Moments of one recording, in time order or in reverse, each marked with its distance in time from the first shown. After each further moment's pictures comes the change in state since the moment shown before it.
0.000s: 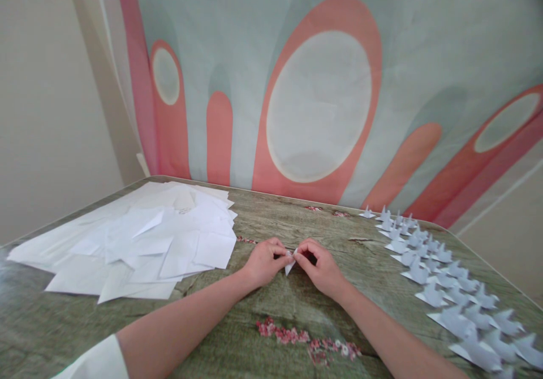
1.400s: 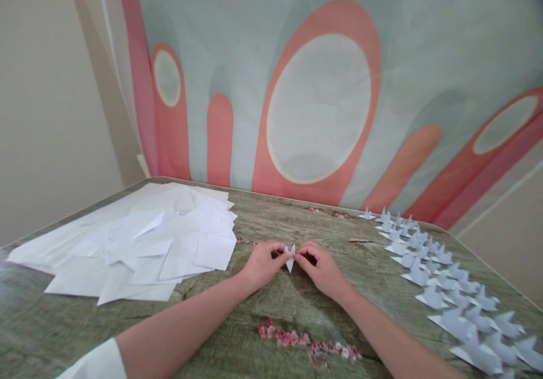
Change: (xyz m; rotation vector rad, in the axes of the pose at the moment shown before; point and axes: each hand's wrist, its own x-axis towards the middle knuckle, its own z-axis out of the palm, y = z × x) left_hand 0.000 0.001 0.001 -0.059 0.088 -0.059; right_hand 0.002 -0.001 -0.003 0.002 -0.030 0.020
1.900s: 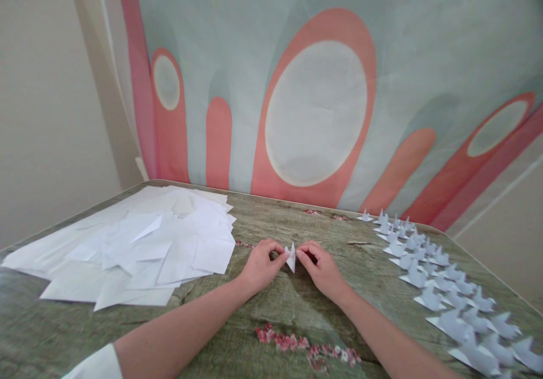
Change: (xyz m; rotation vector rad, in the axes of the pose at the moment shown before) left_hand 0.001 -0.001 0.000 0.152 0.115 0.043; right_hand 0.001 0.007 0.001 0.003 0.074 0.020
